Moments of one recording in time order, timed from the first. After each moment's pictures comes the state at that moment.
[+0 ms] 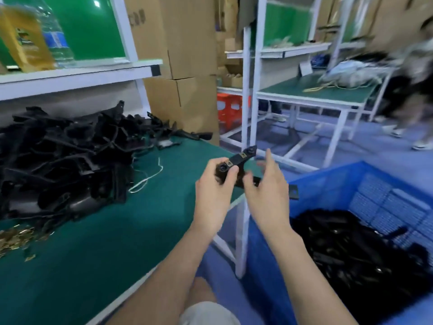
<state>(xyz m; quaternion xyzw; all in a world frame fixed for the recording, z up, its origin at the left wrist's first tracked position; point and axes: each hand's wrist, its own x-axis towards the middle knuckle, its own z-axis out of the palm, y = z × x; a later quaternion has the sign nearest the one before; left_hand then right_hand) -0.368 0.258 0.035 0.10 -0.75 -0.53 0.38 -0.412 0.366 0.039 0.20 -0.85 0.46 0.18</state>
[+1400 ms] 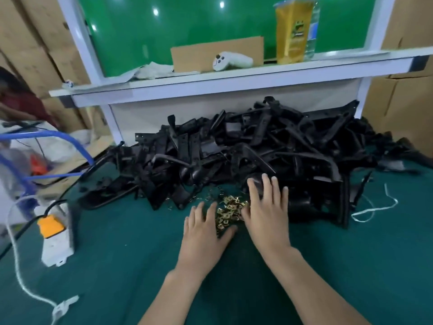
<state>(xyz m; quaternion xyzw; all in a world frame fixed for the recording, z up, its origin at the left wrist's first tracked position) -0.046 -0.031 -0.032 0.55 -0.81 -0.10 0.20 -0.202 -0.005 -0.014 0.58 -0.76 0.25 0.14</state>
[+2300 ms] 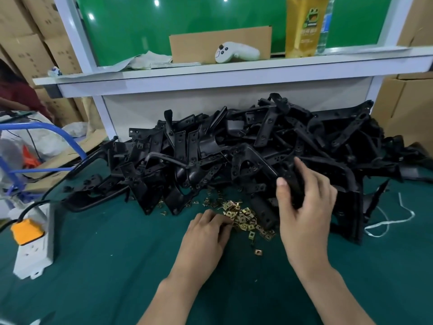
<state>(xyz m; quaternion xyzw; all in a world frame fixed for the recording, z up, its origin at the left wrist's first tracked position) -0.053 -0.048 -0.028 0.45 -0.84 -0.09 0.29 -0.229 0.013 0.020 0.48 -0.61 0.62 0.10</state>
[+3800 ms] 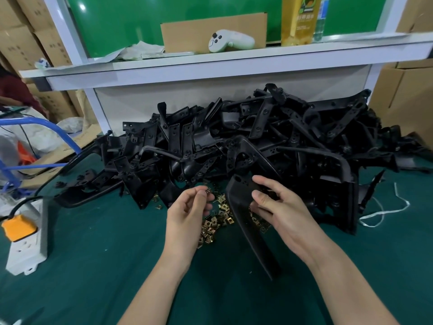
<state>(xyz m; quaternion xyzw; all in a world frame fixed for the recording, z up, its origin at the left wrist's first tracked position) -0.056 -0.046 -0.001 0.41 -0.51 -0.49 0.57 -0.247 0.003 0.013 0.38 -0.47 0.61 -0.51</state>
